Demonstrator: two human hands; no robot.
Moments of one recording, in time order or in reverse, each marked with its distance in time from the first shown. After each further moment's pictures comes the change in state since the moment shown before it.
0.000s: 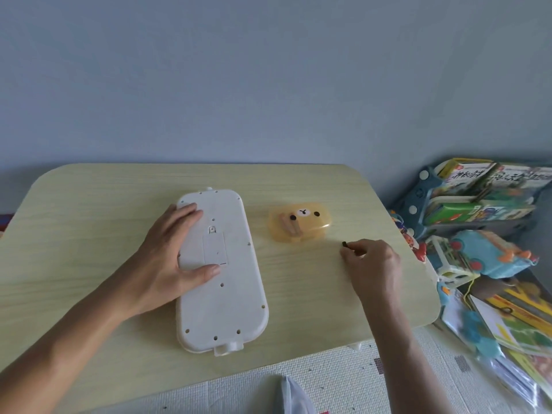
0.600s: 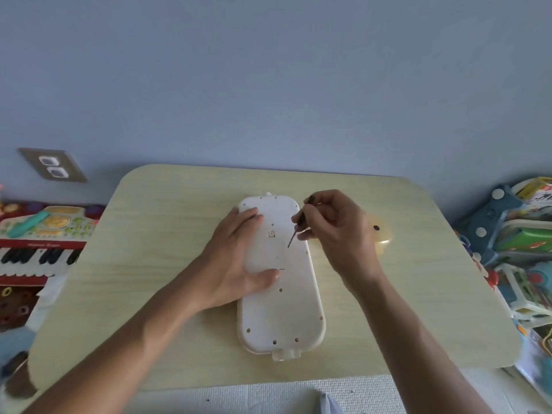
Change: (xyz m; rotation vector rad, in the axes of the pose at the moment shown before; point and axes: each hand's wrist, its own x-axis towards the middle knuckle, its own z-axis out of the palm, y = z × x) left_hand -0.001 0.006 0.000 0.012 -0.030 -0.055; right_hand -0.034 -0.155 0.014 0.922 -0.469 -0.241
